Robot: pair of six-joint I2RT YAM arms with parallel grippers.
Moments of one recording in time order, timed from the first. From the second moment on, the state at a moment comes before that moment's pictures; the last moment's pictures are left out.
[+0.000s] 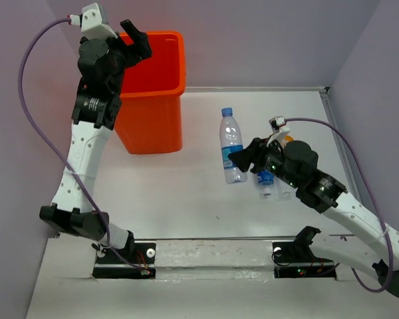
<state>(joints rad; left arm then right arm) -0.24 1.54 1.96 -0.30 -0.22 -0.35 0.77 0.83 0.85 -0.24 0.03 0.60</state>
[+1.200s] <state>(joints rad) -0.30 0.59 0.60 -0.23 0.46 -0.47 0.77 2.29 2.55 0.04 -0.05 0.22</state>
